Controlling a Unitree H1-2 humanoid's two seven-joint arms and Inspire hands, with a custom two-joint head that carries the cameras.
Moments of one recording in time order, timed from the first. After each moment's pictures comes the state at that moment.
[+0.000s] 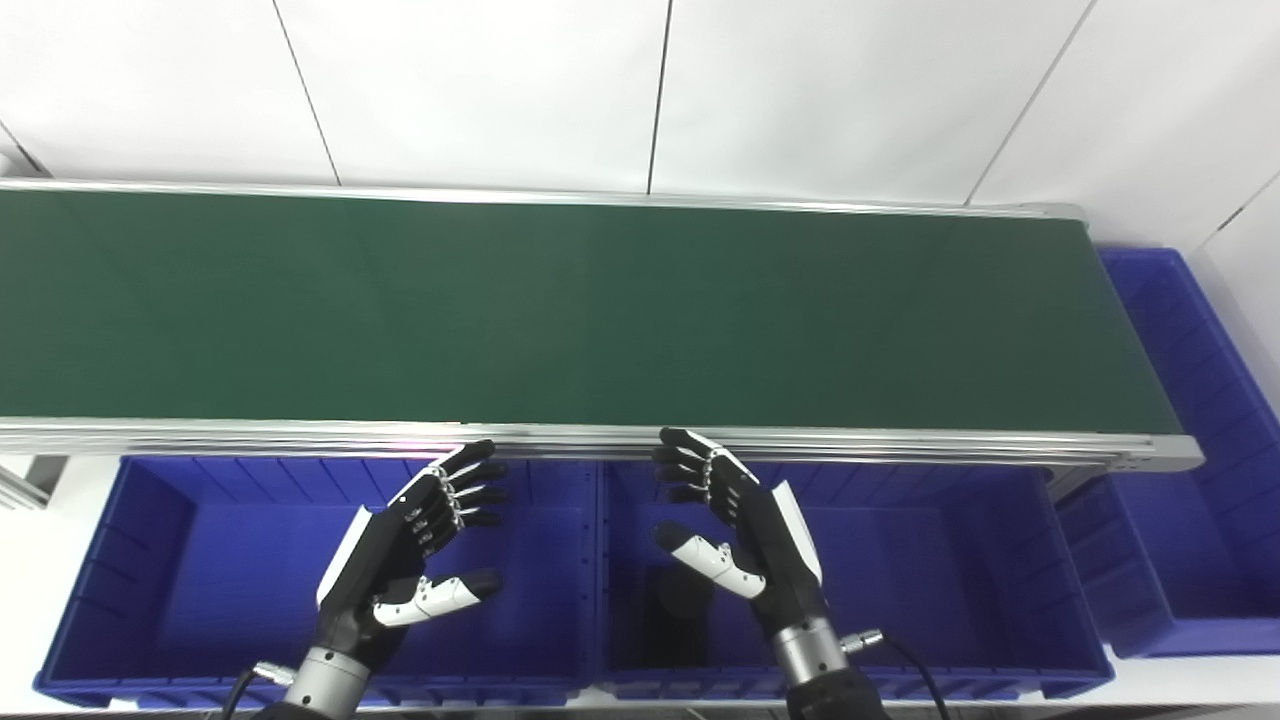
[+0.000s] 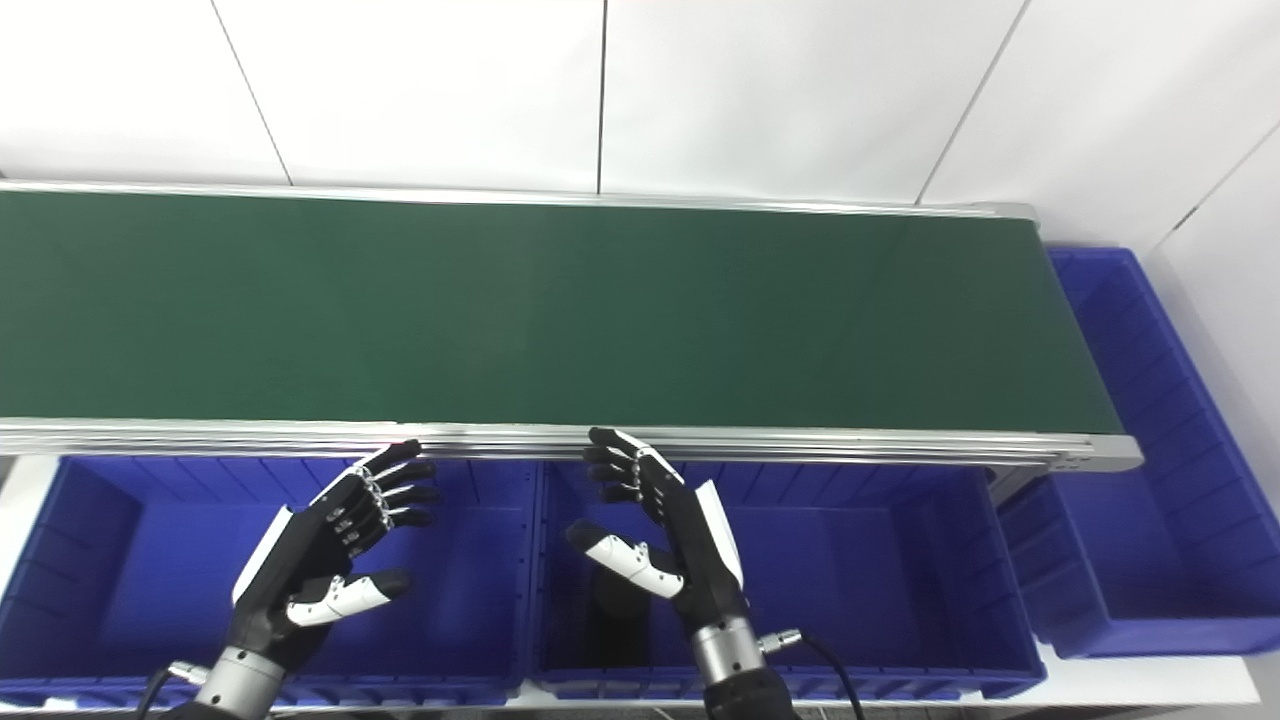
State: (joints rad) left arm 0.26 0.11 -0.14 0.05 -0.12 -0.25 -0.32; right arm 0.26 0.00 0.23 0.08 -0.17 -0.34 -0.02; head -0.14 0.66
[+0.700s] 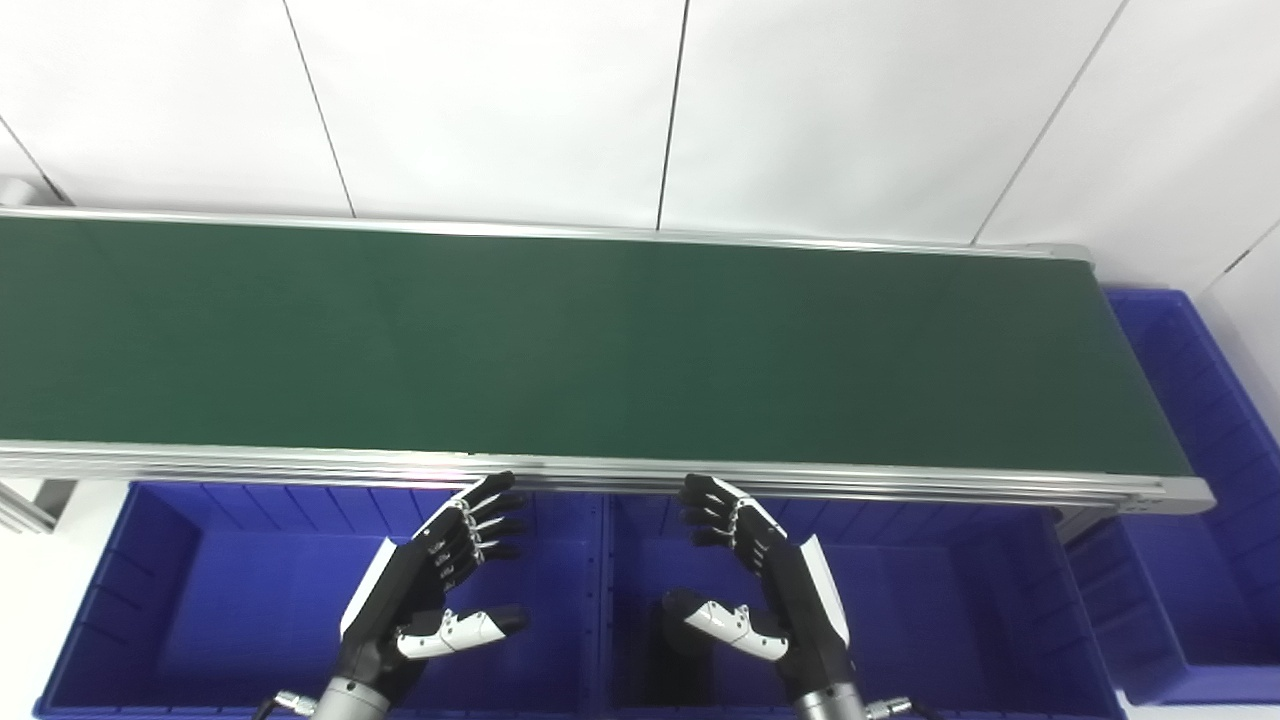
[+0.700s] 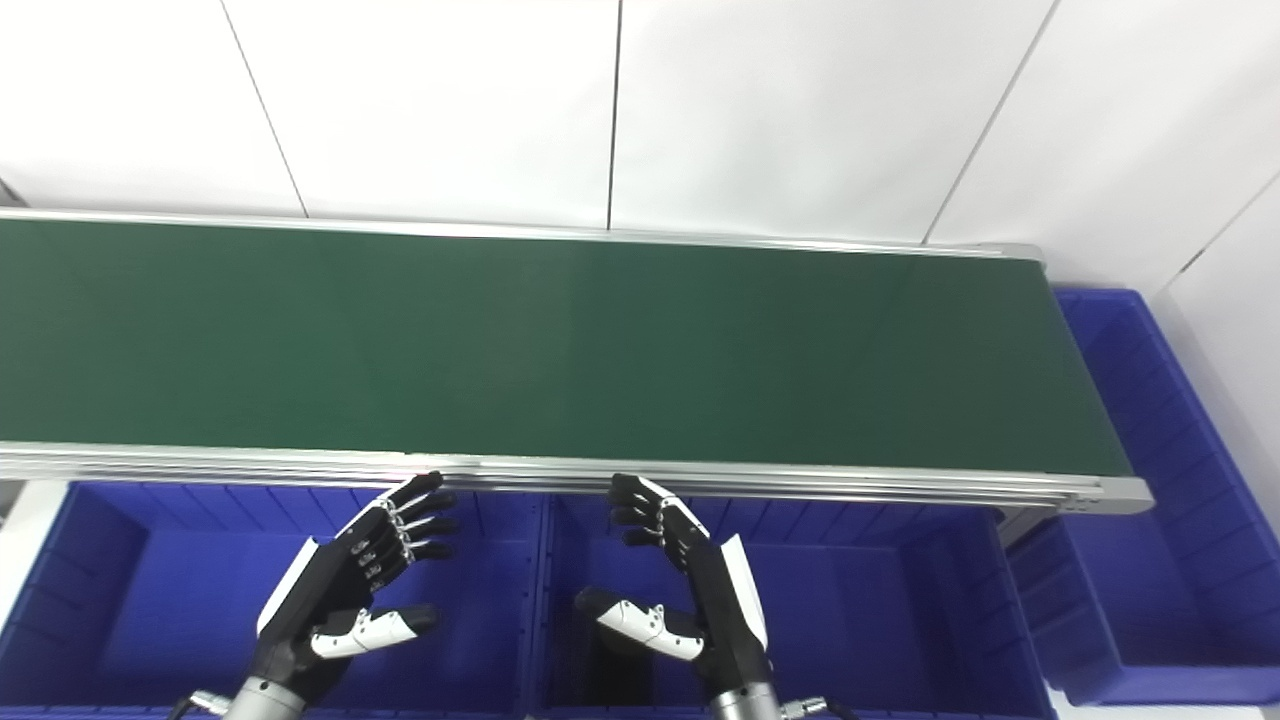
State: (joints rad) left arm 0.25 0.10 -0.14 0.08 -0.10 -0.27 -0.31; right arm 0.29 -0.03 0.25 0.07 -0.20 -0.41 -0.05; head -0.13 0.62
